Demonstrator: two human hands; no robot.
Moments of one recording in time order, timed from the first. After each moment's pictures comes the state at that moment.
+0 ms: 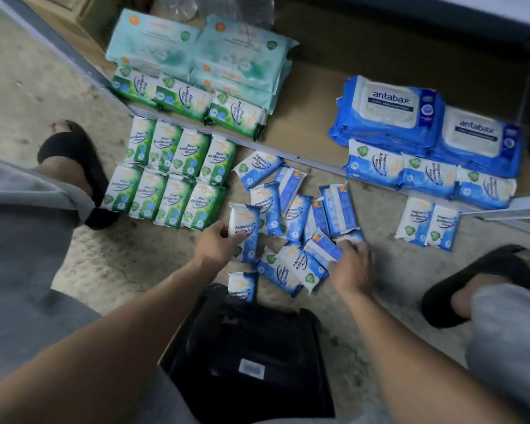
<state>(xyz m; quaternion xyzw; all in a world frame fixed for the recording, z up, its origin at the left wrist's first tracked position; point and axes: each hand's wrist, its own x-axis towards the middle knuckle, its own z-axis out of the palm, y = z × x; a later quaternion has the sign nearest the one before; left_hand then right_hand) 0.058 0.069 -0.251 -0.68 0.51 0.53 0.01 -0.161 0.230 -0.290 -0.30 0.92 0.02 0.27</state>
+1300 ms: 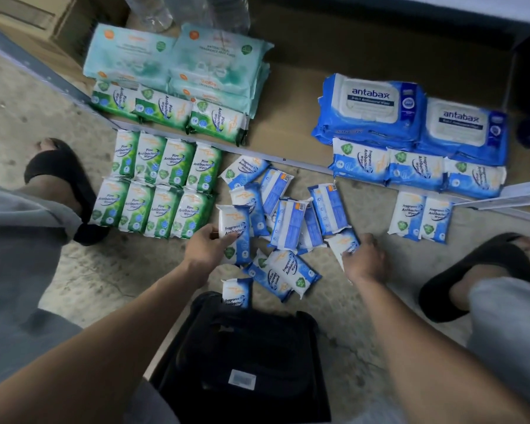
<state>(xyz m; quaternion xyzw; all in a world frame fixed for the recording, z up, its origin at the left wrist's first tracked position) 0.054 0.058 -0.262 -0.70 0.48 0.54 0.00 -0.209 0.234 -0.310 -0.18 0.94 -0.02 0.30</state>
